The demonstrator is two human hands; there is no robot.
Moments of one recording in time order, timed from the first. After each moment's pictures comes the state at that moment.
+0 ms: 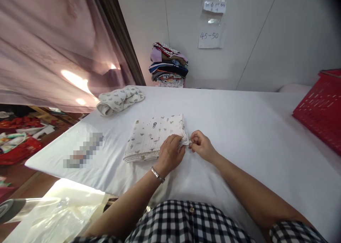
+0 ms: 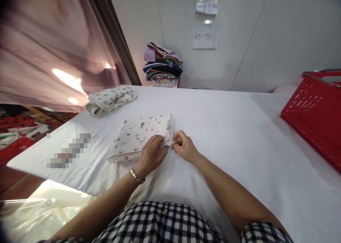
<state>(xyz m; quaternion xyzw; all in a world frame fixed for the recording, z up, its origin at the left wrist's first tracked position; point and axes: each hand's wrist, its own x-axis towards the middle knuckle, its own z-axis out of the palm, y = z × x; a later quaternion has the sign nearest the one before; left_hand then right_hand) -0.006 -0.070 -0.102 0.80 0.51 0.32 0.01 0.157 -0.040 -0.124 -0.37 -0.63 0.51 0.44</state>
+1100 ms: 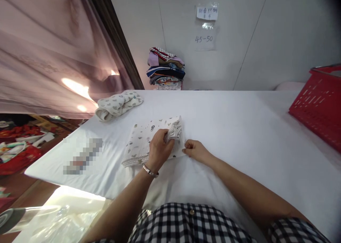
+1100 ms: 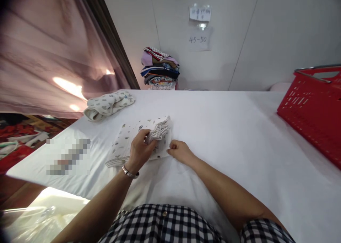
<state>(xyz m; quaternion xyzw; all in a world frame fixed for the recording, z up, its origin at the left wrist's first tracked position) -0.024 -0.051 -0.081 0.71 0.59 0.38 0.02 0.145 -0.038 -0.144 -0.50 -0.64 0.50 0.29</state>
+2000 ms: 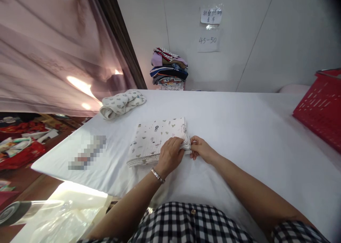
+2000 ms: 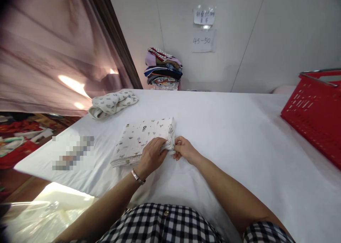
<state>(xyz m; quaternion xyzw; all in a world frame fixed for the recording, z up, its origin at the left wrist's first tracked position) -0.012 -0.068 -0.101 0.83 0.49 0.27 -0.02 0.150 -0.038 -0.127 -0.43 -0.47 0.69 0.34</state>
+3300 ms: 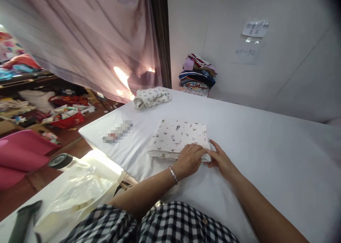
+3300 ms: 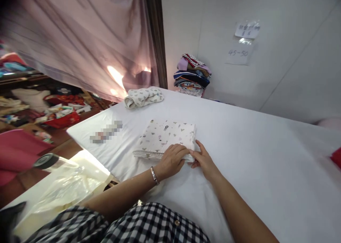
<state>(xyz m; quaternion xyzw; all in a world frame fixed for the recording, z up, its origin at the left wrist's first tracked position) -0.008 -0.083 -0.108 0.85 0.48 0.23 0.01 0.157 -0.046 -0.122 -0.46 -0.47 0.67 0.34</state>
